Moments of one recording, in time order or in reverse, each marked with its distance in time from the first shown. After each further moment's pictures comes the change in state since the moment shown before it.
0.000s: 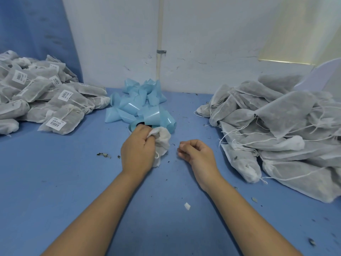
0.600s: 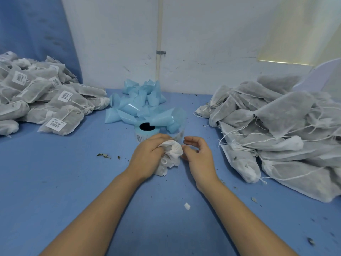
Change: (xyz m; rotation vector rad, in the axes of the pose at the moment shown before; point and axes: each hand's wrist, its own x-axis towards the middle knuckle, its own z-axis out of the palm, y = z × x) left_hand -0.001 0.000 0.002 -0.316 -0.464 -0.013; right_hand -0.004 0.003 0.003 -0.165 0.071 -0.179
